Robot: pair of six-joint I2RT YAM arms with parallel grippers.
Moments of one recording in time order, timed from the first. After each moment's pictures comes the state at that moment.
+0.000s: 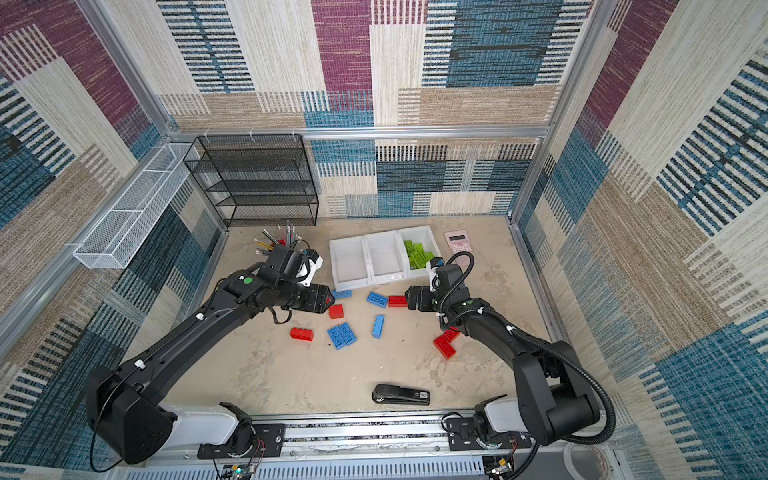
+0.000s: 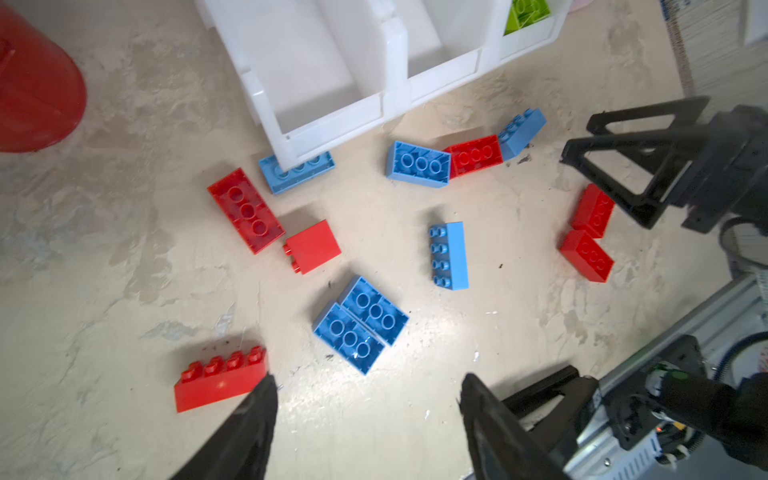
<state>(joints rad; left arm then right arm) -0.52 1.34 1.20 -0.85 0.13 -0.30 0.31 1.38 0.73 -0.11 -0.16 0.32</state>
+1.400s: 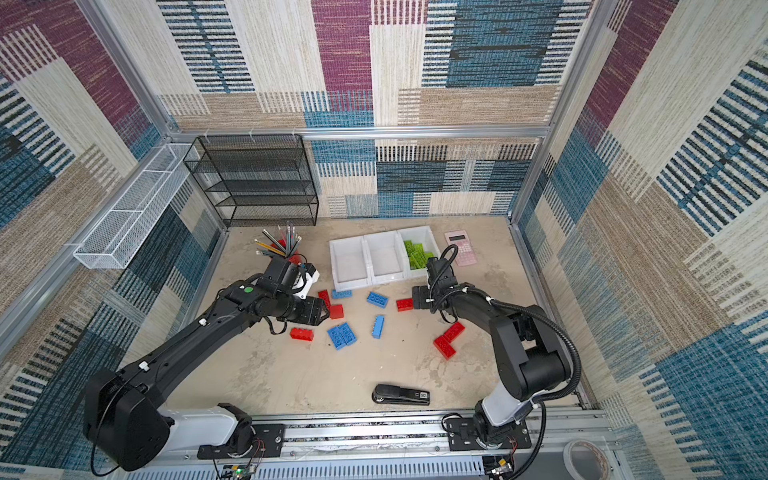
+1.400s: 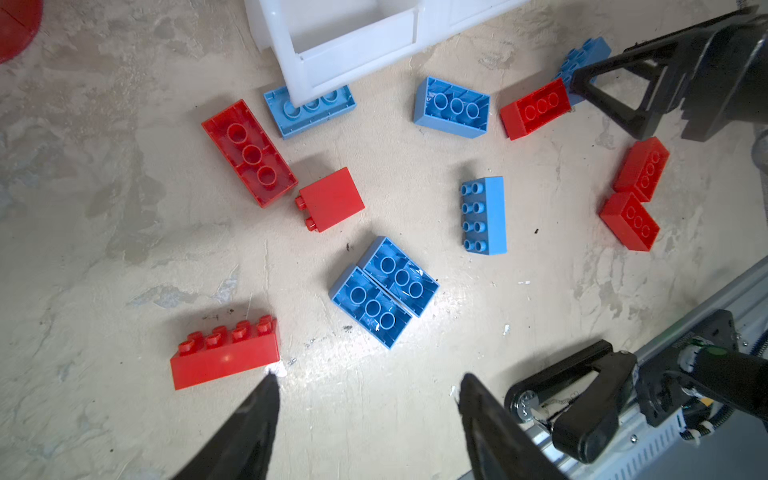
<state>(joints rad) -0.48 1.32 1.08 -0.82 0.19 -0.26 0.31 1.60 0.88 -0.25 0.04 0.23</state>
